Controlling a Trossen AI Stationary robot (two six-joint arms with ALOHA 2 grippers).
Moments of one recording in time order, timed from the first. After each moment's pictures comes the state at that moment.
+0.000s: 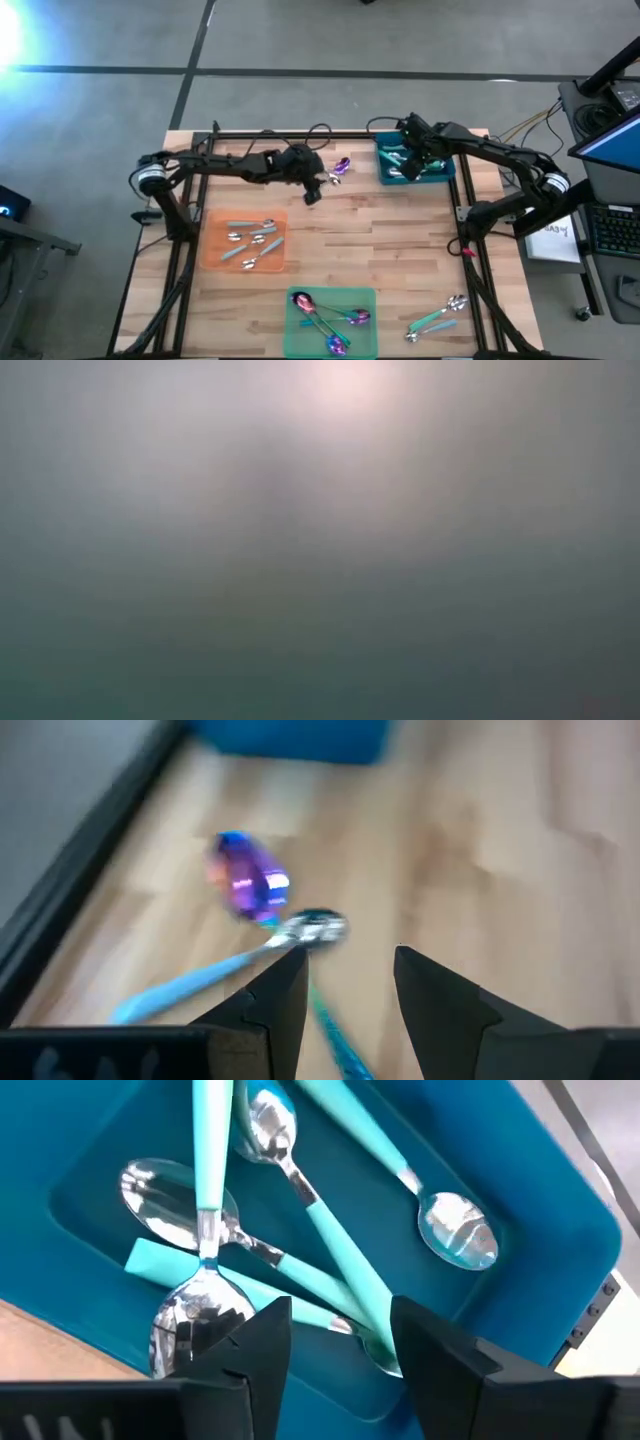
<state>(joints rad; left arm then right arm) 0.33 1.73 1.07 -0.07 -0.01 0.11 -0.78 1.37 0.94 -0.86 0.25 -0.02</state>
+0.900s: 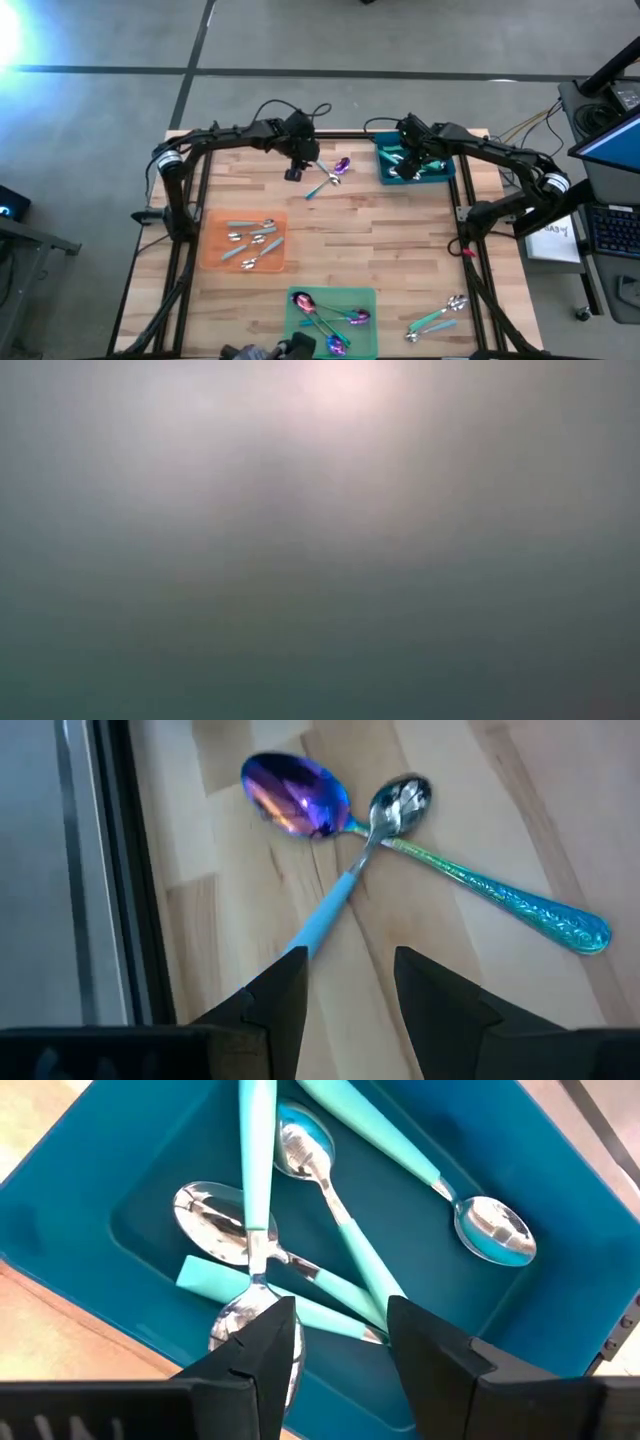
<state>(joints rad) 0.57 1.89 1.35 -0.48 0.16 0.86 -0.74 1.37 0.96 -0.86 0.21 0.03</state>
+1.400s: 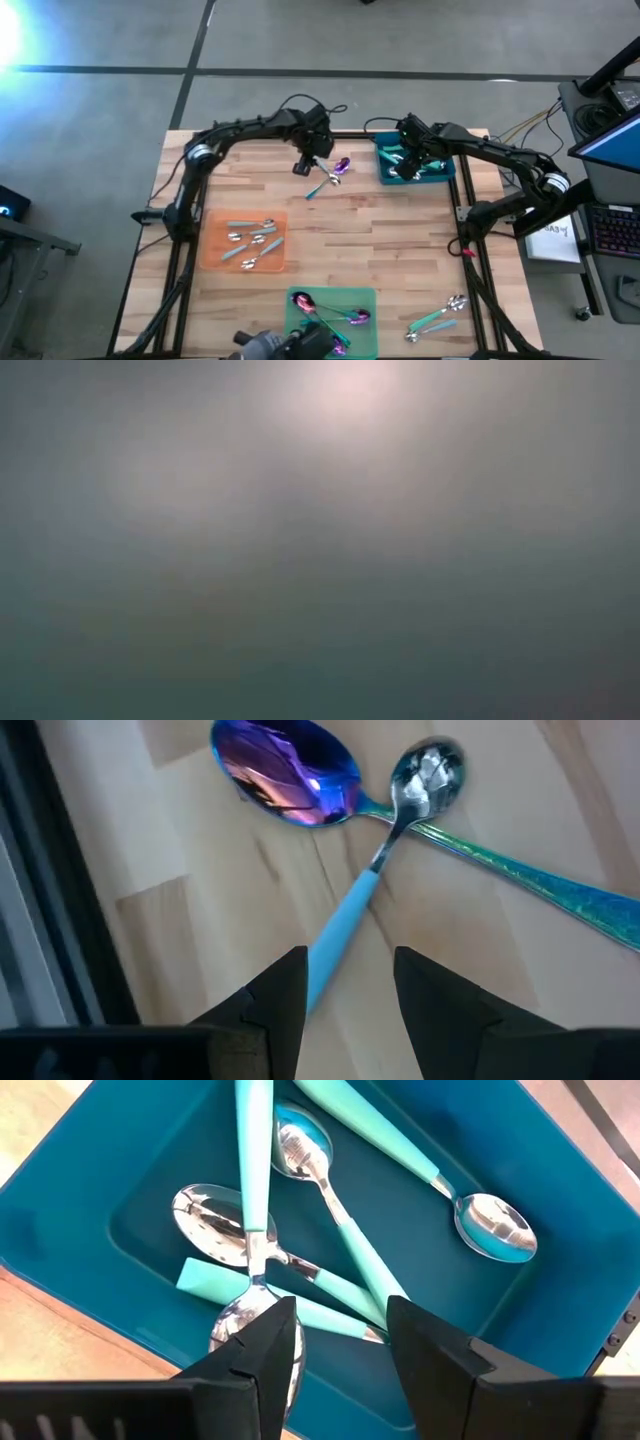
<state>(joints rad) 0.59 2.18 1.75 -0.80 0.18 0.94 -0.74 1.37 0.96 -0.85 0.21 0.05</state>
